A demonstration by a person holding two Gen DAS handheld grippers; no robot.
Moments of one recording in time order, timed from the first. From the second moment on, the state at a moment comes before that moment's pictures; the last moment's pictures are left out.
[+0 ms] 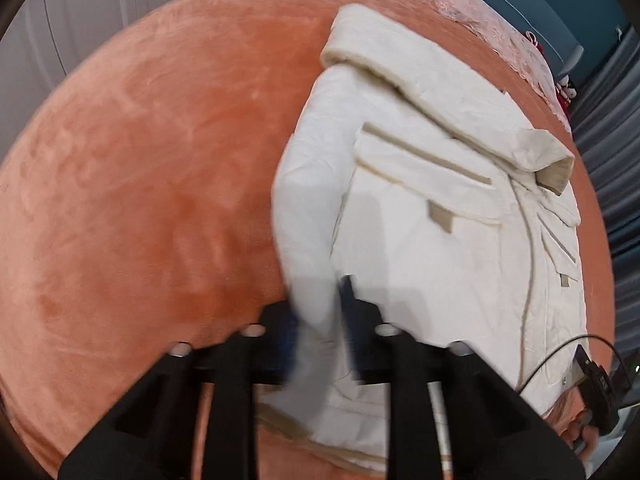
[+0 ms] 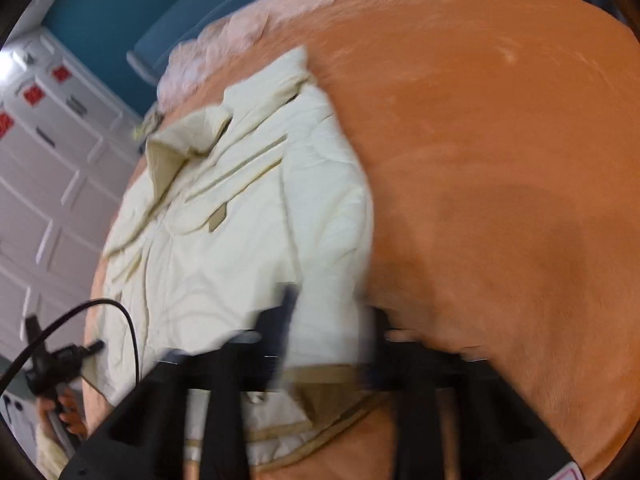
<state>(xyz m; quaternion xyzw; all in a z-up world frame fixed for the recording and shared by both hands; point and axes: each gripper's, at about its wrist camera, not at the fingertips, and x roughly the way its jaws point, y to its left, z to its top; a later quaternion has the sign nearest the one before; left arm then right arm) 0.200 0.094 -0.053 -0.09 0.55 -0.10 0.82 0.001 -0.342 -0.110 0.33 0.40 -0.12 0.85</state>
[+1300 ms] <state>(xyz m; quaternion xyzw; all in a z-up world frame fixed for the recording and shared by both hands) 0.142 0.154 0.153 -0.14 0.29 -0.08 0.94 -0.061 -0.297 0.096 0.21 0.16 -0.08 0.96</state>
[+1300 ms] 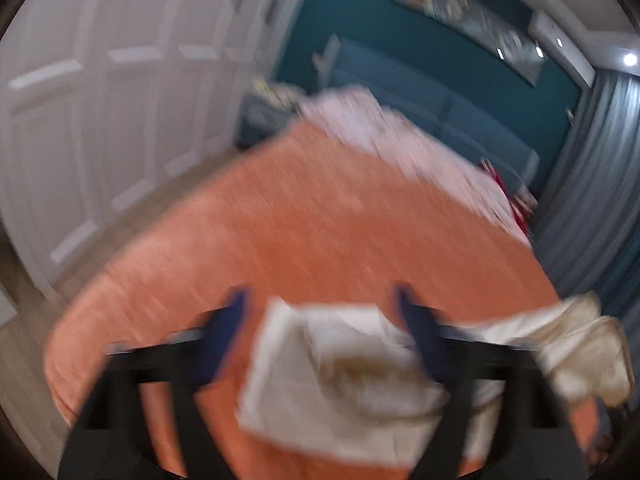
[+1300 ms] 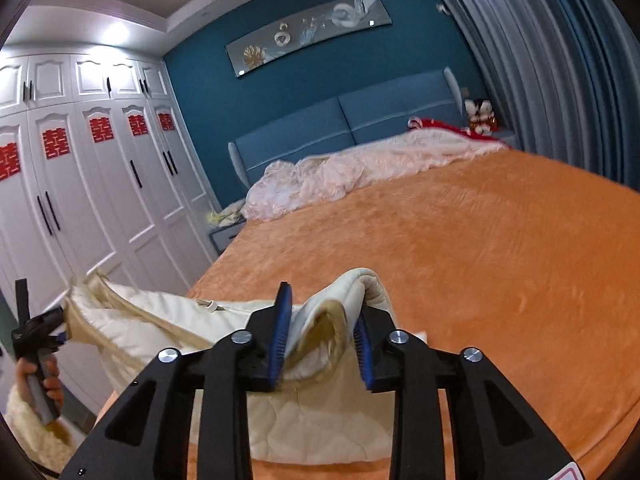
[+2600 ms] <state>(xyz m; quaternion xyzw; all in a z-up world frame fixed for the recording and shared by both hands) 0.248 0.100 0.032 -0.14 0.43 -0.13 0.88 0.066 -0.336 0.007 0.18 0.28 -0.15 0.93</state>
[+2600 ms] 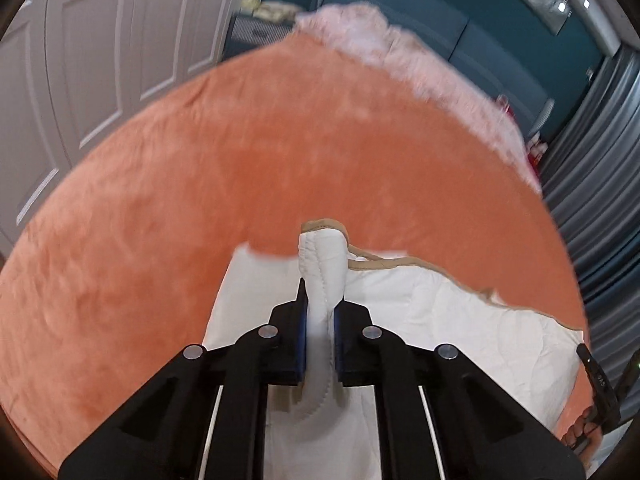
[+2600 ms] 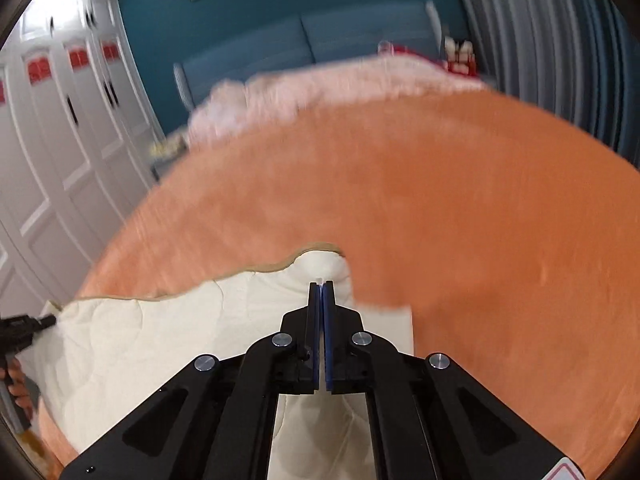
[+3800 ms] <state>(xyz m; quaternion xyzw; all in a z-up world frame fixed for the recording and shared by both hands) 0.269 0.064 -0.033 -0.02 0.42 -0.01 0.91 0.094 -0.333 -0.058 0.16 0.31 -0.22 0.91</state>
